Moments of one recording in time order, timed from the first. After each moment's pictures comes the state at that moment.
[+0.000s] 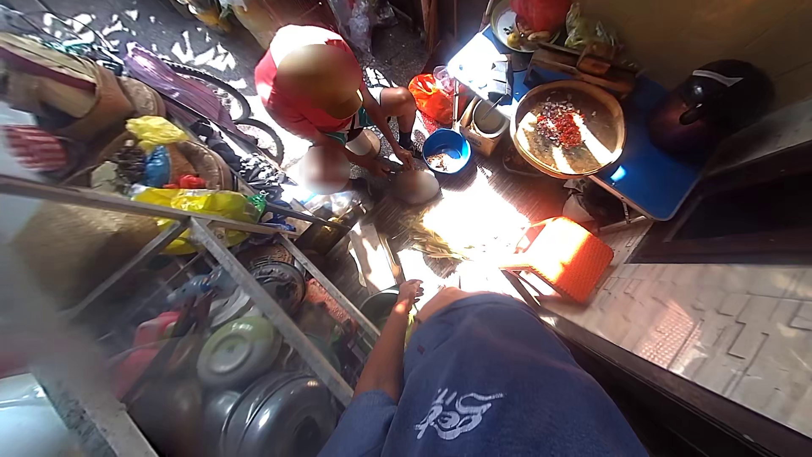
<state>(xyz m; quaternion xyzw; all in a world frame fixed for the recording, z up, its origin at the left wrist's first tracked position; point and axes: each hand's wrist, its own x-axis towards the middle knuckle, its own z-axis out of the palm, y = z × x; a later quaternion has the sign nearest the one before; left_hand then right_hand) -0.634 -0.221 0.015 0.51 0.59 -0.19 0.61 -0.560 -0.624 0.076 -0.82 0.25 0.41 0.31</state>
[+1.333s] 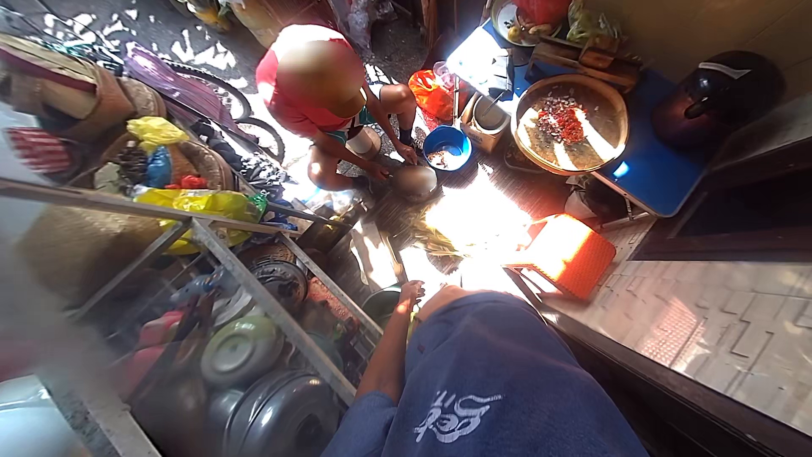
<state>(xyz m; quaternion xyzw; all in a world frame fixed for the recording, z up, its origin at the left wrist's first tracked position) -0.636 -0.226 0.018 0.50 0.59 -0.19 0.61 -0.552 -0.607 0.098 -0.79 0.30 0.42 0.32</state>
